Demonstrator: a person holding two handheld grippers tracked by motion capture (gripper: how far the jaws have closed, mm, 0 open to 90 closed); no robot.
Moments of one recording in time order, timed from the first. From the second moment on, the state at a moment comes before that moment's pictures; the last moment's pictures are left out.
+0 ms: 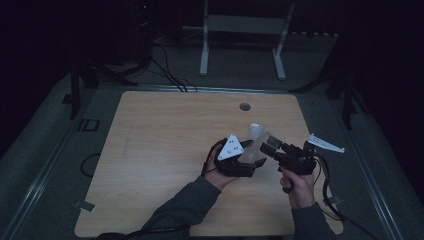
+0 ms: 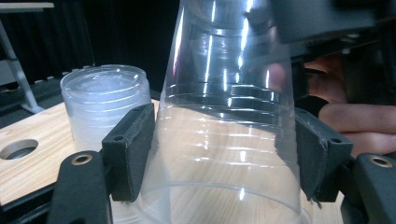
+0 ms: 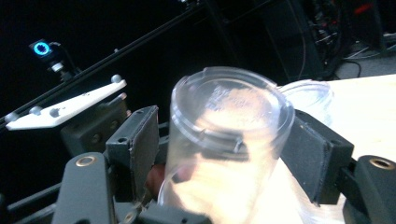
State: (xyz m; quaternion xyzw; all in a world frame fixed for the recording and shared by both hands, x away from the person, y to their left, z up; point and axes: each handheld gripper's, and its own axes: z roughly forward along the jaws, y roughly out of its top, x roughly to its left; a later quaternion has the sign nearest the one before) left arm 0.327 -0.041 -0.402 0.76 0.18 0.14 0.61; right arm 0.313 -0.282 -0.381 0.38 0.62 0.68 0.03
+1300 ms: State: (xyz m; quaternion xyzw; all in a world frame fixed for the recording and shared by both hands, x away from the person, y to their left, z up) left arm 0.335 -0.016 -0.385 0.77 0.15 0.12 0.61; right arm 0.309 -0.293 -0.367 0.28 0.79 0.53 0.12
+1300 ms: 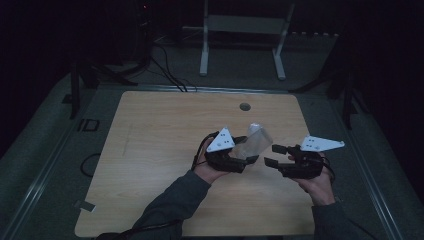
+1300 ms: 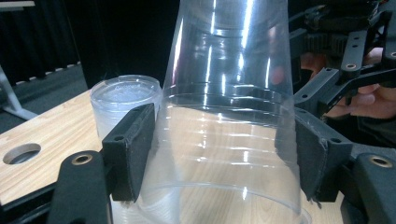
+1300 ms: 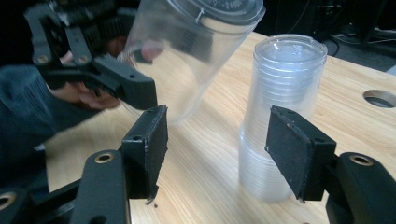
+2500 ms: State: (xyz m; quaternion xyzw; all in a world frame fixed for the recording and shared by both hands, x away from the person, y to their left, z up) left arm 0.340 -0.016 -0.388 0.81 0.12 0.10 0.57; right arm 0.311 -0.284 -0.351 0.20 0.89 0.37 0.16
